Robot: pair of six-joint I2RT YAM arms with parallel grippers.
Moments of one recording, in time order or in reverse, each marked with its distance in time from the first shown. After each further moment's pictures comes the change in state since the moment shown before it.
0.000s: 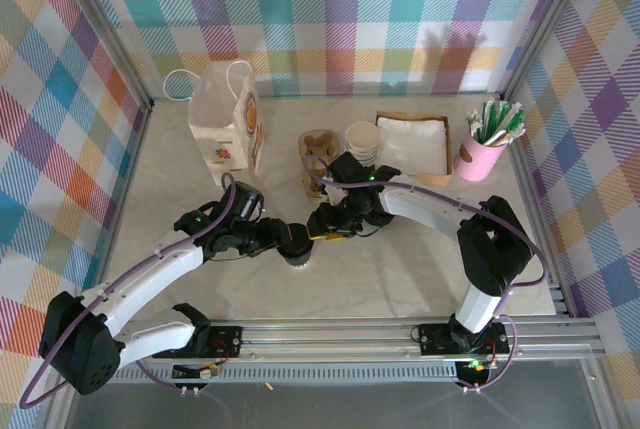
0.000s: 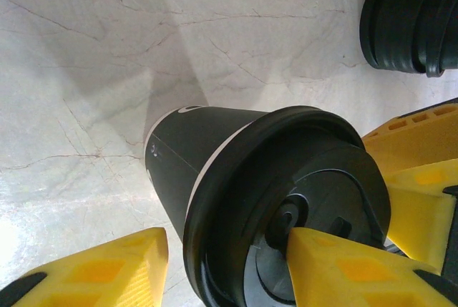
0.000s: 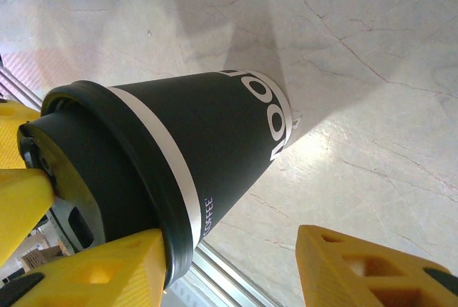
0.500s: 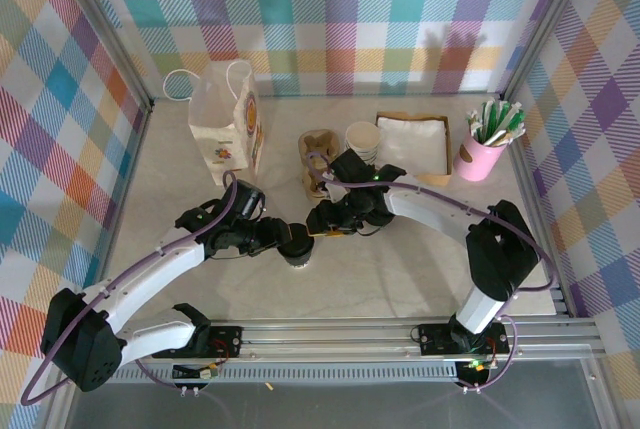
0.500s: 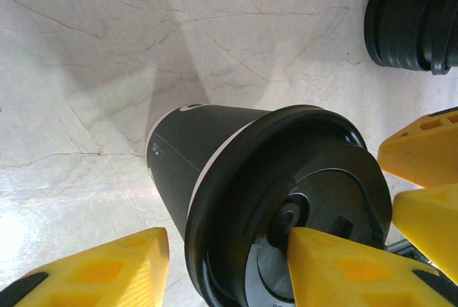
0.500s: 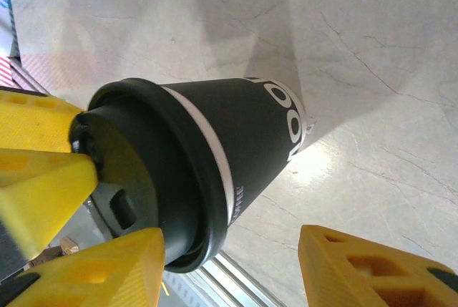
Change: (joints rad) left arm 0.000 0.020 0.023 -0.023 0.000 0.008; right arm 0.000 -0.047 0.000 0.014 0.006 -0.012
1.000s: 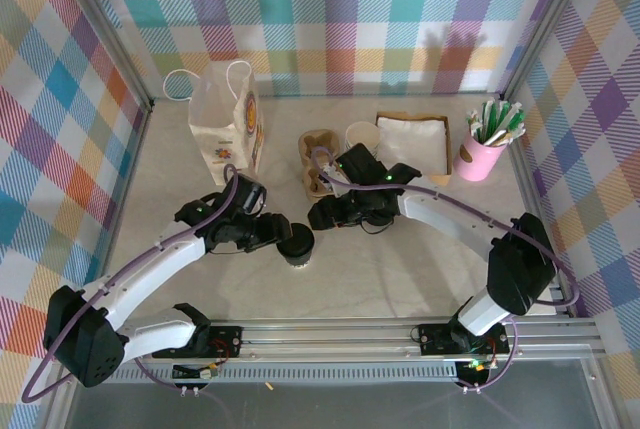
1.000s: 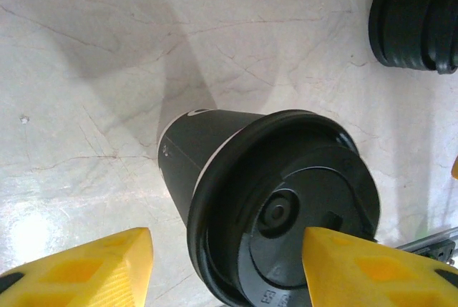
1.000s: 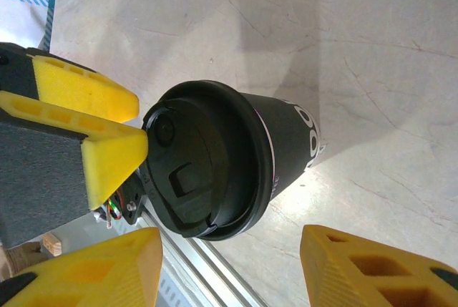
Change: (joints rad) left arm 0.000 0.021 0.086 -0.086 -0.030 0.046; right arm 0.001 -0.107 0.001 0.002 0.035 -0.106
